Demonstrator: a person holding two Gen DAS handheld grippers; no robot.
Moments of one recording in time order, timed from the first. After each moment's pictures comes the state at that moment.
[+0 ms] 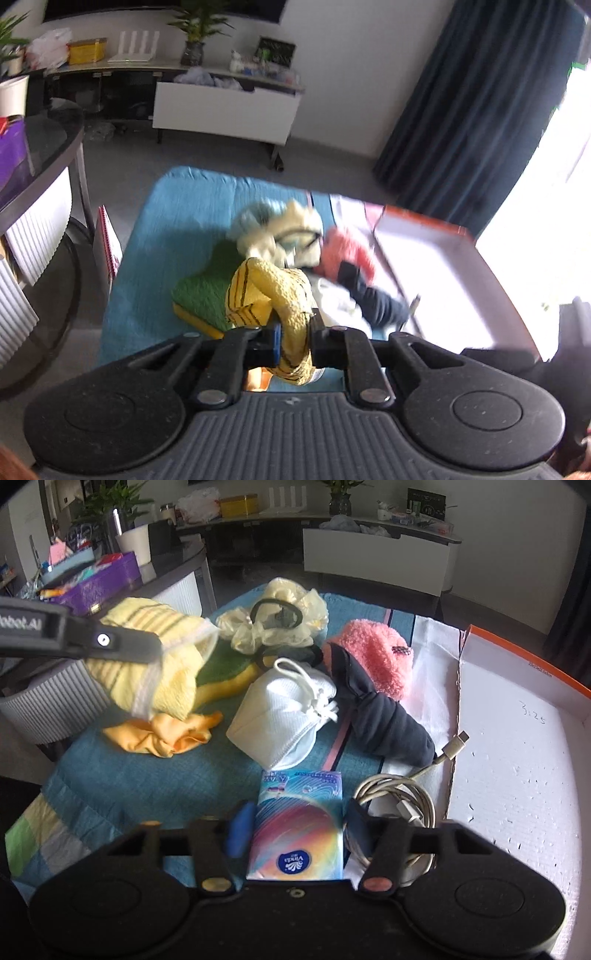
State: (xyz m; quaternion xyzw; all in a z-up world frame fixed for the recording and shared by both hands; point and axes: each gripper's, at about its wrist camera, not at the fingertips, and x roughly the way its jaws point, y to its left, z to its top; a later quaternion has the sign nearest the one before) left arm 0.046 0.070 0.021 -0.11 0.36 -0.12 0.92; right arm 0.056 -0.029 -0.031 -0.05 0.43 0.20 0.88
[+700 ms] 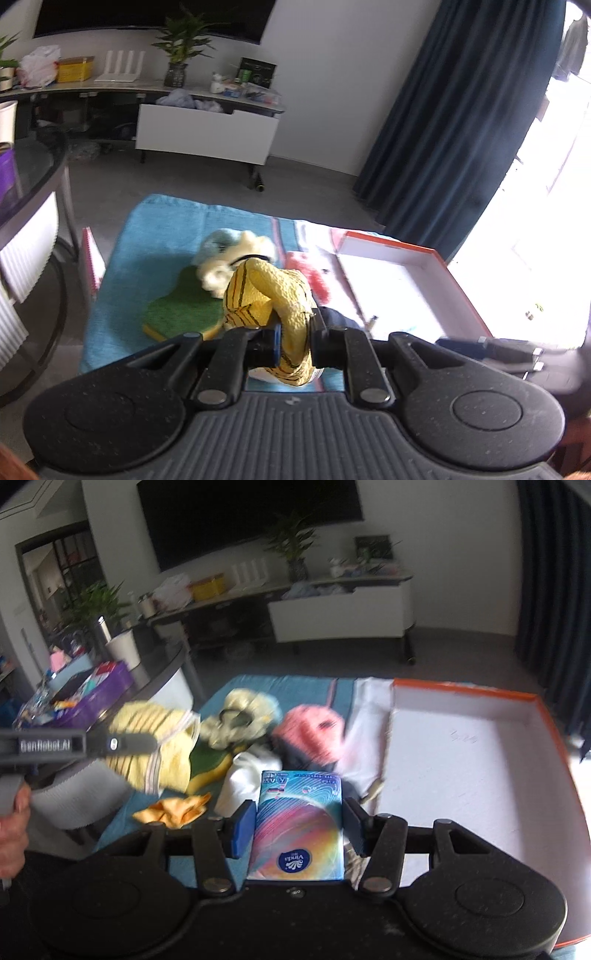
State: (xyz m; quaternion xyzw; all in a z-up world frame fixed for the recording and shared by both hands) left arm 0.031 0.029 0.047 -0.10 0.33 -0.15 0.93; right arm 0.023 -0.115 0.042 0.05 0.35 0.17 0.92
